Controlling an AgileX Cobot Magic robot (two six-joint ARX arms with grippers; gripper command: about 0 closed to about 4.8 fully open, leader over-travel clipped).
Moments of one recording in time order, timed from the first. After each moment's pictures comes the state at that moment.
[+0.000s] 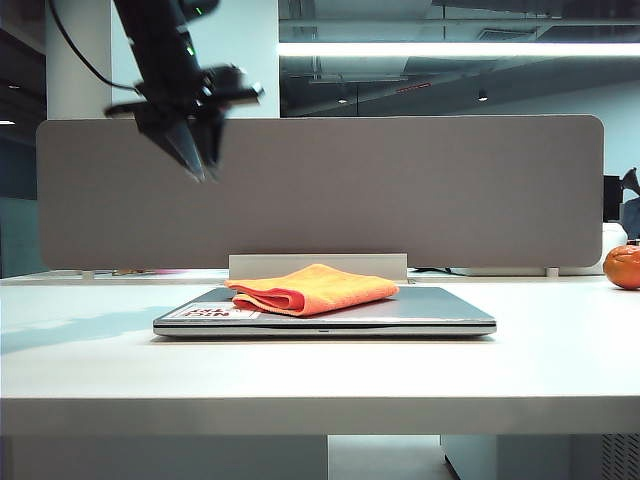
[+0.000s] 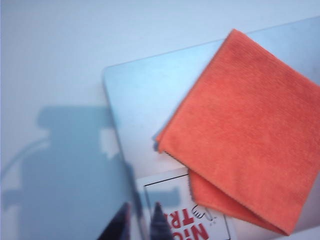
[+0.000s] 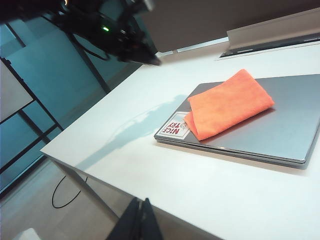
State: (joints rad) left arm -0.36 1.87 1.82 -0.86 -0.04 -0.08; right arm -0.03 0.00 0.37 -0.45 -0.73 0.37
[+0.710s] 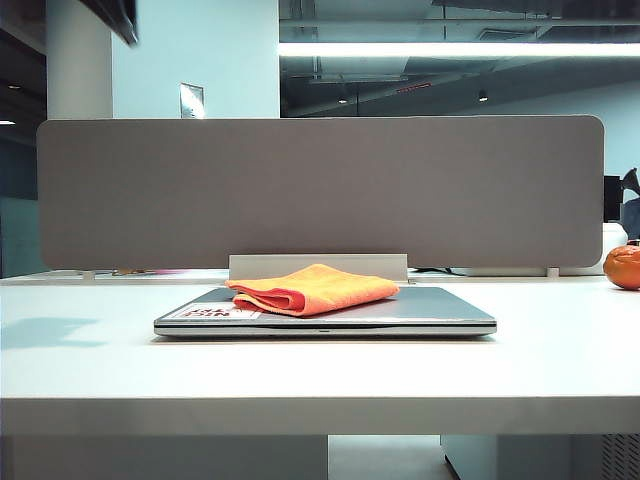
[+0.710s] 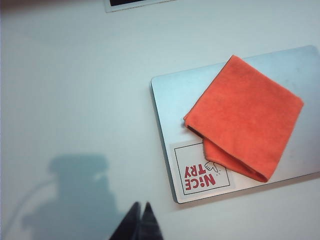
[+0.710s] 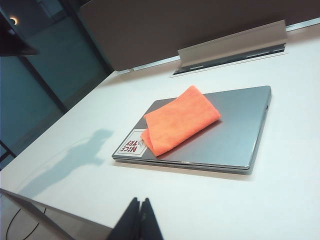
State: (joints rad) left arm -0.33 1.51 1.81 -1.06 -0.09 -0.06; right arm -0.03 0.00 0.37 -0.45 -0.54 0.37
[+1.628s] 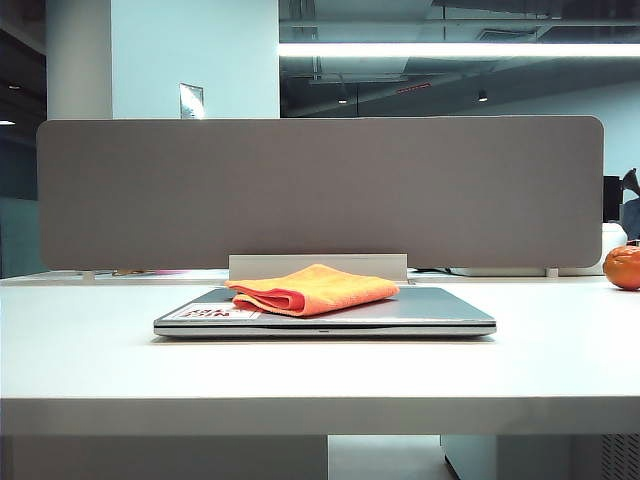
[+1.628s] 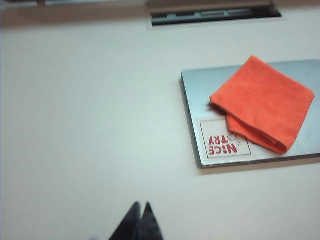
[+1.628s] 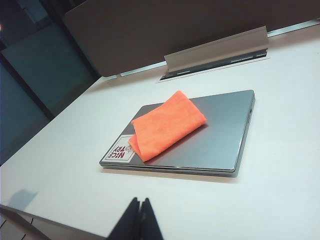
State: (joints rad) left arm -0.33 0.76 1.04 -0.79 -0.18 -0.10; right arm -0.03 0.00 0.37 -0.45 -0.49 0.37
